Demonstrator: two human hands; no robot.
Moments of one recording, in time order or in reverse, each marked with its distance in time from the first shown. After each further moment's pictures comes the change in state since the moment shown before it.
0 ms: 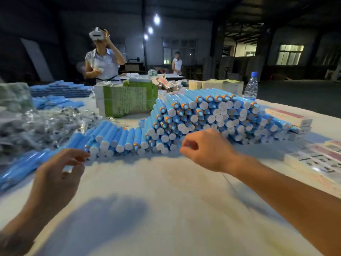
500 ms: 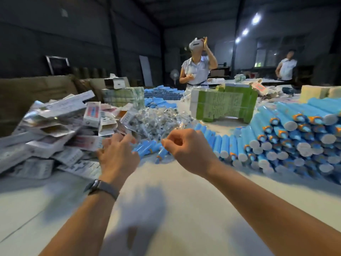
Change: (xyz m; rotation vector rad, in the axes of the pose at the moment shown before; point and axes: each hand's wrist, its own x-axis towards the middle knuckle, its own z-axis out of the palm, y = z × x) left_hand 0.020 0.012 -0.093 0.975 0.209 -0.367; right_hand 0.096 -0.208 0.106 0.700 0.029 -0.365
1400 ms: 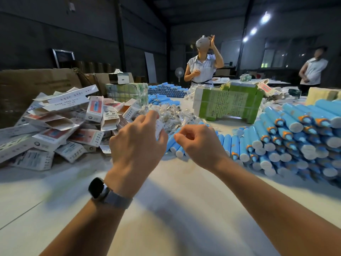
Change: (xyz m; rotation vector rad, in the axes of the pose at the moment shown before) left_hand -0.044 0.064 -0.056 -0.044 0.367 0.302; right_hand 0.002 0.014 -0.010 0.025 0.017 0.068
